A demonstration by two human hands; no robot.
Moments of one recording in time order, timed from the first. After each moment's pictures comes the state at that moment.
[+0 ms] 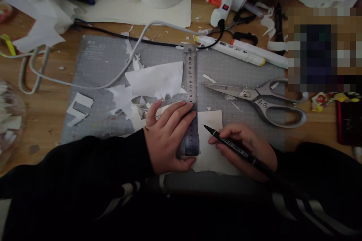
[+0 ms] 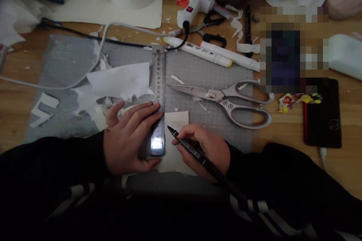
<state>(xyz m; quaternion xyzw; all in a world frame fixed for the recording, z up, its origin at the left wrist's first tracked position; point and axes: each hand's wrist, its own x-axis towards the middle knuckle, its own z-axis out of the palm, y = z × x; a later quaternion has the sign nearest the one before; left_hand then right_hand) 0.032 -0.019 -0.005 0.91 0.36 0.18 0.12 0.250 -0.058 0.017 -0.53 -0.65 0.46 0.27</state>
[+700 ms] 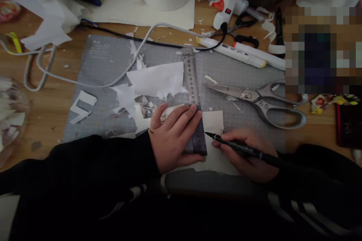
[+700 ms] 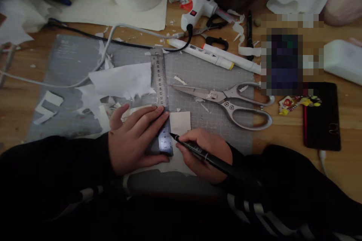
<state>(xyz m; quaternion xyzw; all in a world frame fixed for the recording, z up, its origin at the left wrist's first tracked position) 0.036 -0.023 -0.004 0.92 0.36 0.16 0.08 0.249 -0.062 0.017 -0.53 -0.74 0.29 0.30</state>
